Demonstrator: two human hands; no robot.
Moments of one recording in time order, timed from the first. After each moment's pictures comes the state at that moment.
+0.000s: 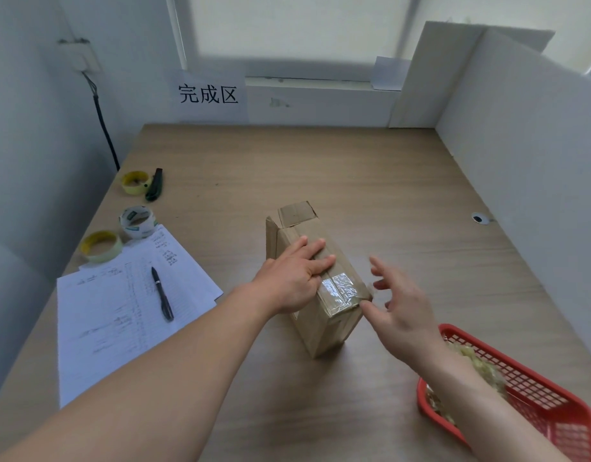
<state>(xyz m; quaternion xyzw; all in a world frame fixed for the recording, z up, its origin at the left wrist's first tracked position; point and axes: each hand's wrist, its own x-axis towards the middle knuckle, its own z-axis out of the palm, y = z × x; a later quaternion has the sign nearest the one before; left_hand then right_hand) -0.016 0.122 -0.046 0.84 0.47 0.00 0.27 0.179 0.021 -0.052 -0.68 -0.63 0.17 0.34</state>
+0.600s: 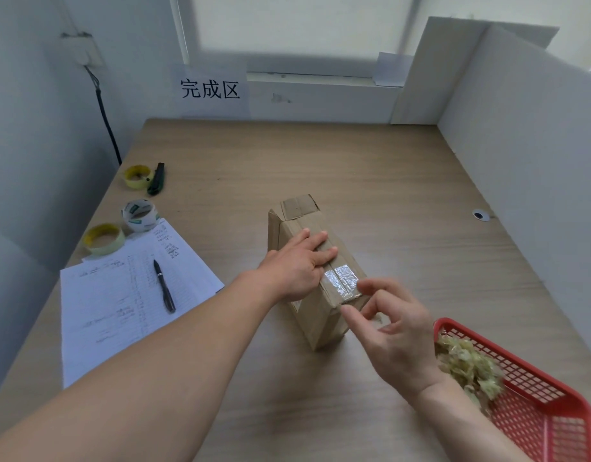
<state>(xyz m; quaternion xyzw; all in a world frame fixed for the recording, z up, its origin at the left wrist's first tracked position) -0.010 0.126 -0.046 0.84 0.47 -0.01 0.27 0.146 -0.015 -0.041 -0.60 -0.64 0.08 0.47</state>
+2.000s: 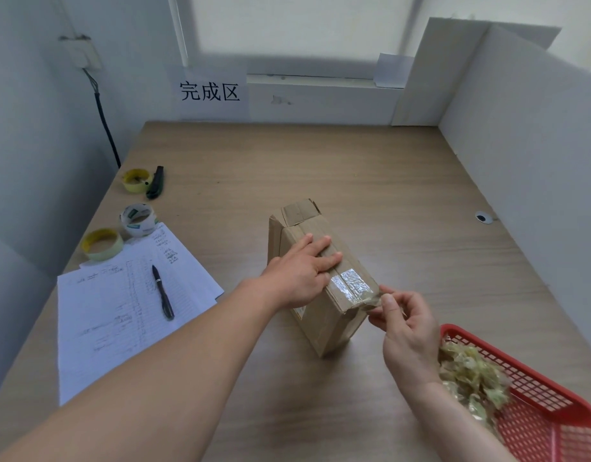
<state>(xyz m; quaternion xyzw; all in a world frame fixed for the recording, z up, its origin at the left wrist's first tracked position) -0.008 0.131 -0.054 0.84 0.46 0.00 0.29 0.158 0.005 -0.088 -0.64 -0.33 0.32 0.61</state>
